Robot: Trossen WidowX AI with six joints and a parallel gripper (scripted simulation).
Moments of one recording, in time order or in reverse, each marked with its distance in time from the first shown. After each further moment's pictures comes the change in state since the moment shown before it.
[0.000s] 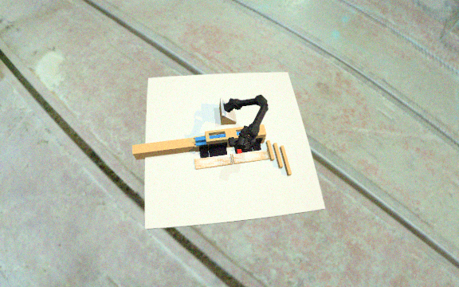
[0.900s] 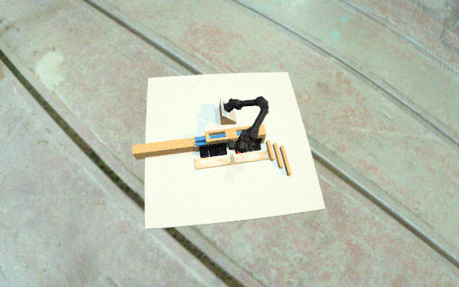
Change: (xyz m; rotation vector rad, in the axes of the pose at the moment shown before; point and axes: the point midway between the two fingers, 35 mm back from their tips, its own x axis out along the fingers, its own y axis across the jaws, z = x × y) arm 0.045 0.000 0.004 0.000 -0.002 -0.002
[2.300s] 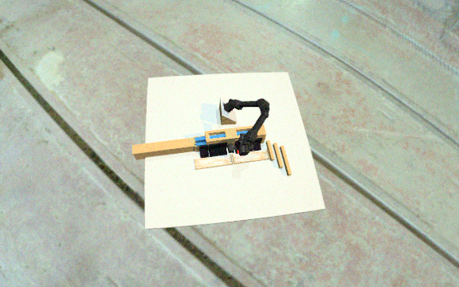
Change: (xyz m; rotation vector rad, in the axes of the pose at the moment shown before) arm 0.068 0.006 -0.007 -0.001 -0.001 0.012
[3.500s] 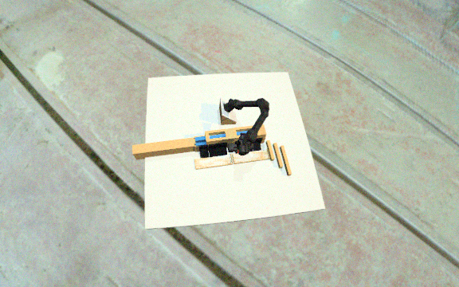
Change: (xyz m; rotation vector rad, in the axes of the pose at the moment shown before) arm -0.011 -0.001 0.001 0.007 0.003 0.002
